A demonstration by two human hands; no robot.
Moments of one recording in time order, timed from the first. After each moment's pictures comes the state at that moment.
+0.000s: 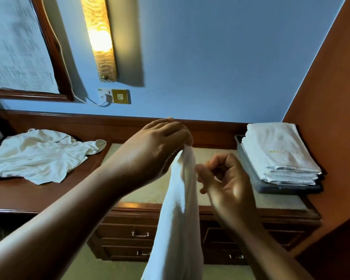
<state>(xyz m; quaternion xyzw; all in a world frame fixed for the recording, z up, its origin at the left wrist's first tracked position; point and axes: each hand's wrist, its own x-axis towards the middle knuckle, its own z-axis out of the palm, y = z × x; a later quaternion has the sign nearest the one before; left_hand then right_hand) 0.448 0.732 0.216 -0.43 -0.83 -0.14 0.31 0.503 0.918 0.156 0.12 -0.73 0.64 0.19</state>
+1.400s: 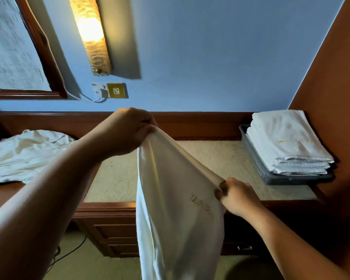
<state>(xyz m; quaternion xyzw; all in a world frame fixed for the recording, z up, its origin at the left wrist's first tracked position) 0.364 0.678 0.214 -0.24 -0.94 -0.20 0.12 0.393 0.988 0.022 -0.02 -0.99 0.14 -0.02</state>
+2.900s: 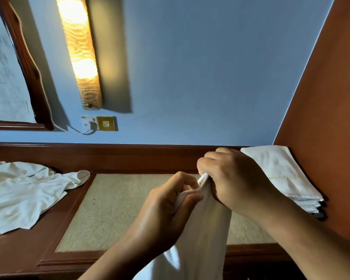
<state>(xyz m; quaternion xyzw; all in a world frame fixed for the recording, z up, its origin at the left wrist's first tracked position) 0.404 0.769 0.163 -0.33 -0.77 -0.51 0.21 0.388 0.947 0.230 0.27 -0.92 0.02 0.29</state>
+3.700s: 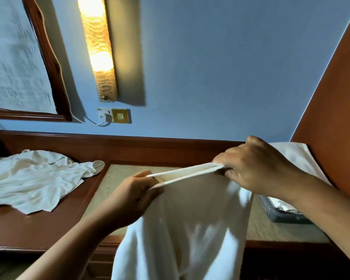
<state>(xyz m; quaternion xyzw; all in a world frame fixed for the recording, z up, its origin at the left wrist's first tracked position) 0.358 0.677 0.120 -0.30 -0.86 -0.38 0.16 0.353 0.986 0.217 0.34 -0.90 -0.08 0.25</state>
